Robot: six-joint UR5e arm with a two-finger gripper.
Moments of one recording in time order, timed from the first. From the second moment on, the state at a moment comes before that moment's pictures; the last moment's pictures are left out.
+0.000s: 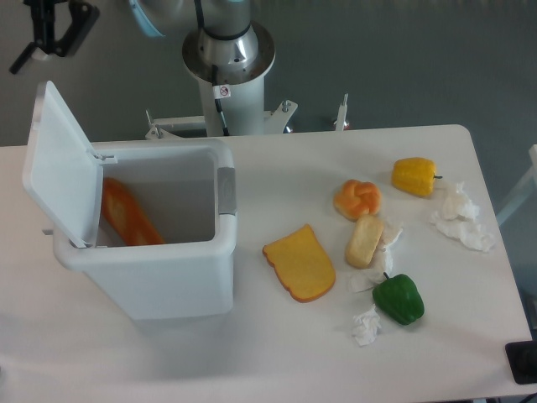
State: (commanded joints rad) arm 2.24 -1.47 -1.48 -1.16 0.63 0.25
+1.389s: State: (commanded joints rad) arm 2.16 -1.53 -1.52 -1.15 0.63 0.23
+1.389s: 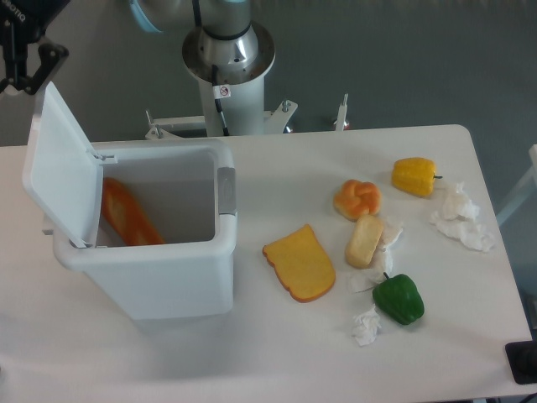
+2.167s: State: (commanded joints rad) arm 2.16 -1.53 -1.53 -1.15 0.65 0.22
